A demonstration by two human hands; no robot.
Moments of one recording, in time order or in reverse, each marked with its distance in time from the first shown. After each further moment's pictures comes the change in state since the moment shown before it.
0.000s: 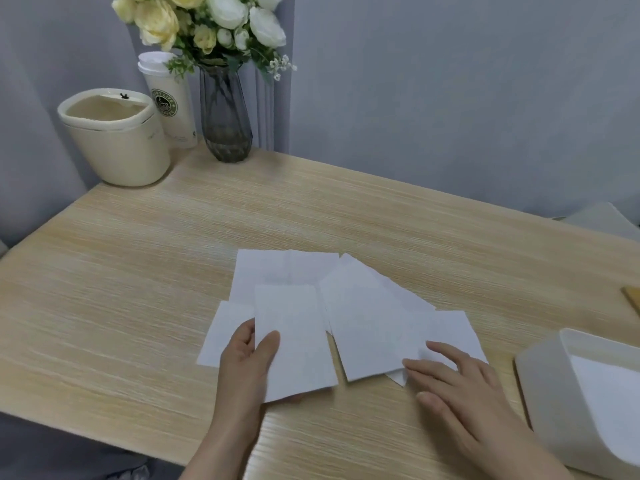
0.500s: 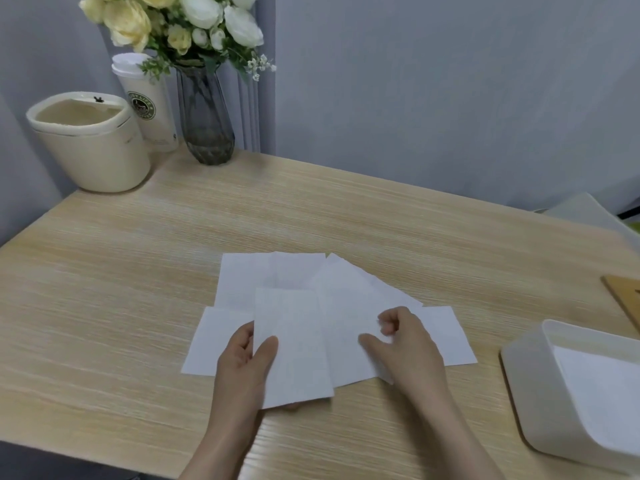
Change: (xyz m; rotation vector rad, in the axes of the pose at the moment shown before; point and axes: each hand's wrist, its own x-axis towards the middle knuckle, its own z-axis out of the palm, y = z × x) left_hand -0.004 -0.002 0.008 -0.002 -0.076 0.002; right_hand 0.071 -0.025 0.033 0.499 -0.049 0.855
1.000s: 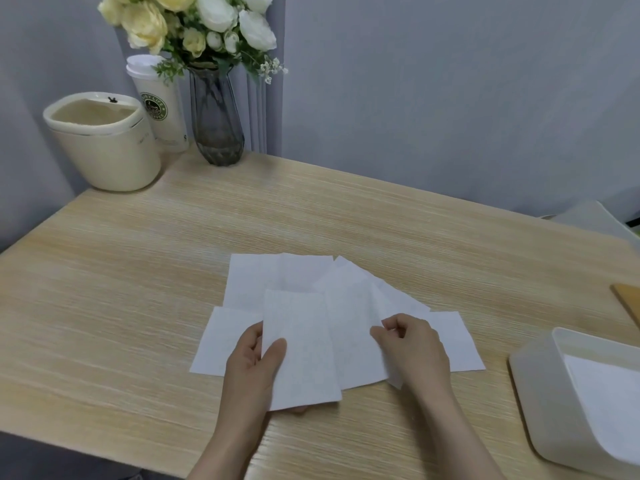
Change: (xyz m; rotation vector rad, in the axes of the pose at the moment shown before) left_hand 0.001 -0.002 -0.003 -0.030 -0.031 0.001; right_hand 0.012 -0.005 0.004 0.004 0.035 0.085
